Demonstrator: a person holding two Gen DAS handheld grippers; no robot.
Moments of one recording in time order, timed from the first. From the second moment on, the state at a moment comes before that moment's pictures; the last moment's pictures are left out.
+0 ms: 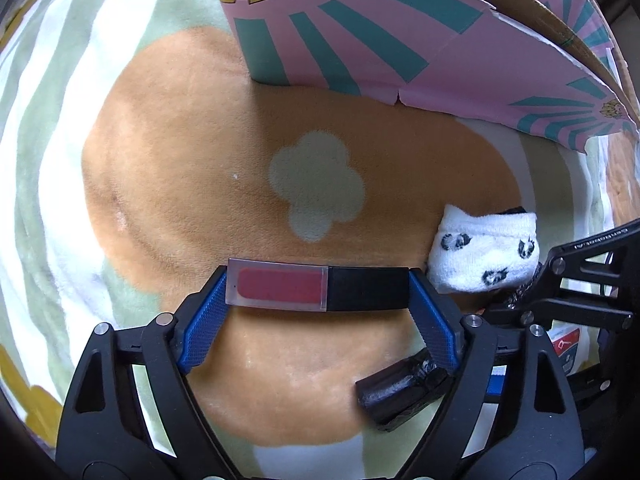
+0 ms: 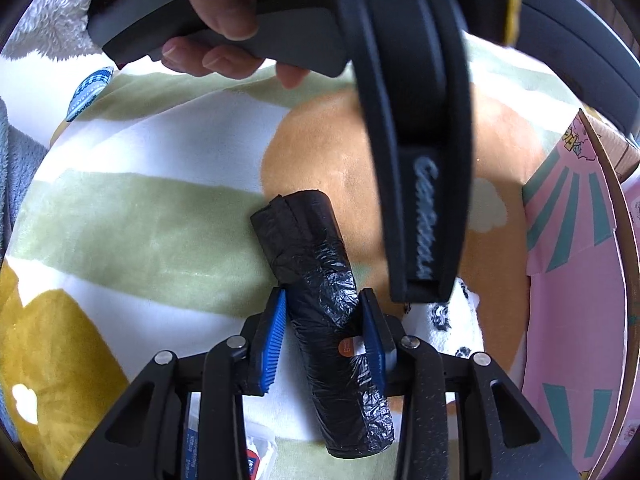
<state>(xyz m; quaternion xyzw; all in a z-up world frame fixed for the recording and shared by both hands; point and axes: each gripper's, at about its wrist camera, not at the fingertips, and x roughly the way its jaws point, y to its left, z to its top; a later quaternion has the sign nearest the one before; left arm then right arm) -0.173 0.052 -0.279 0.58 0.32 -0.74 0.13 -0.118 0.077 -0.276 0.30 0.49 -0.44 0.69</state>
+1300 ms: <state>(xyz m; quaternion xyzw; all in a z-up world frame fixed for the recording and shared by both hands) -0.077 0.029 -0.059 0.43 0.33 -0.83 0.12 -0.109 0.178 -0.035 0.49 0.14 -0.77 0.38</state>
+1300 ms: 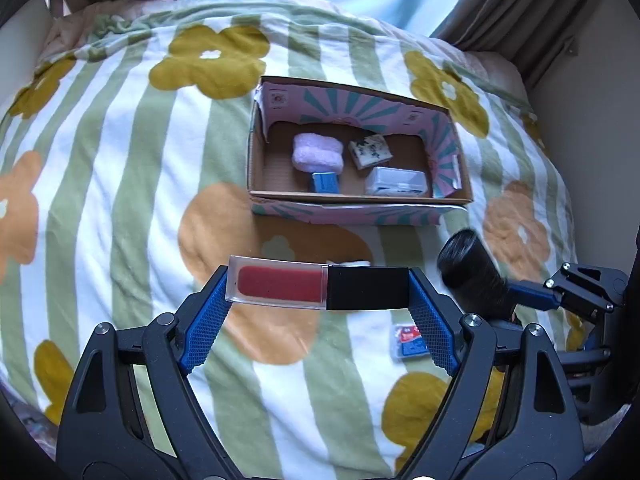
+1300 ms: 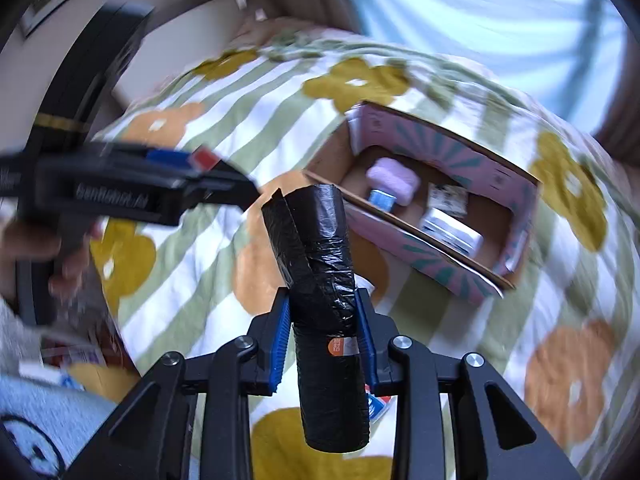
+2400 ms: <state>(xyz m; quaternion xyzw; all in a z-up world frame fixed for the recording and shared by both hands) -0.082 0.018 -0.019 0.41 0.35 -0.83 0.12 -0.169 0.219 0.016 0.47 0.09 -0.83 0.28</state>
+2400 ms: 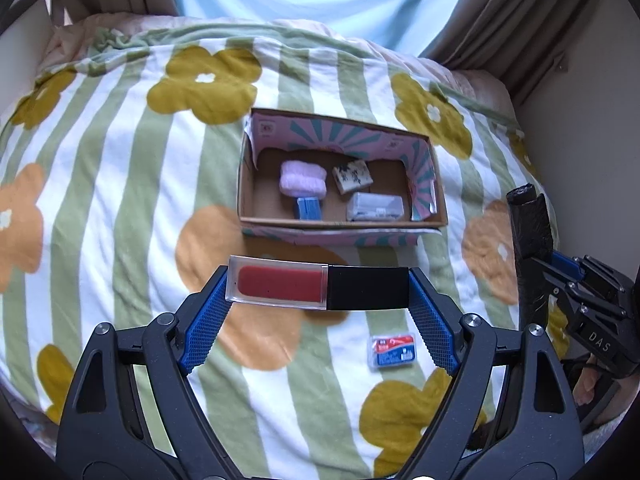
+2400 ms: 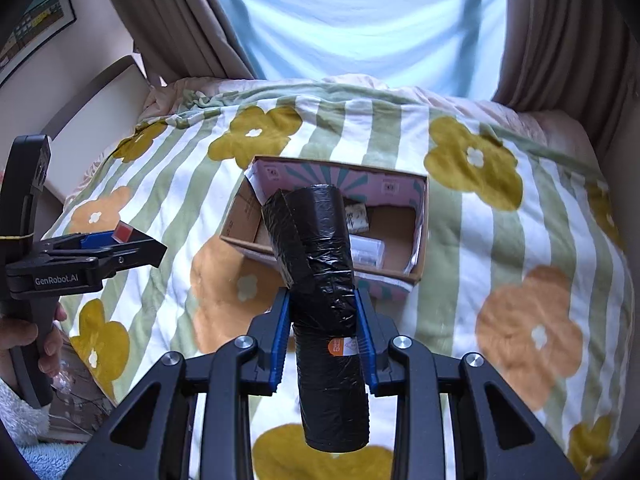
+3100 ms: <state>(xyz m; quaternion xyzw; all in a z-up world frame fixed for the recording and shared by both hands) -0.253 -0.021 -0.095 0.49 0.31 -0.81 0.10 -0.332 0.125 -0.092 0.48 0.25 -0.73 0.42</state>
